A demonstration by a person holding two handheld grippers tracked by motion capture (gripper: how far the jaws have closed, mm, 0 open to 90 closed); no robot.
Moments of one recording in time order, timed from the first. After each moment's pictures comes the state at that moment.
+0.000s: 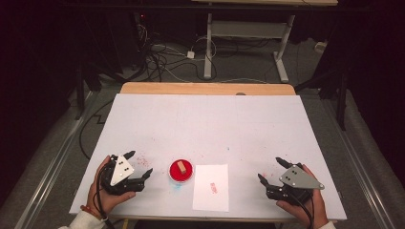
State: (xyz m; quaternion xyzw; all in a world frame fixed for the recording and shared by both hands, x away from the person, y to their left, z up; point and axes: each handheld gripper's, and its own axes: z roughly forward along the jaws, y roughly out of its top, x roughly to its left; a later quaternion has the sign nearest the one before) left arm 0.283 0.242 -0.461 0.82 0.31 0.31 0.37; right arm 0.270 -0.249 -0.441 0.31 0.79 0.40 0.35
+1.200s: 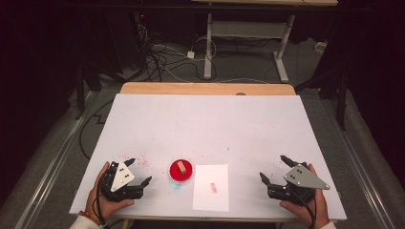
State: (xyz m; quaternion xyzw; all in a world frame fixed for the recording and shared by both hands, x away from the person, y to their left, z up) left arm 0.277 0.241 -0.475 0.83 0.31 0.29 0.35; right arm 0.272 -0.255 -0.441 0.32 0.77 0.42 0.35
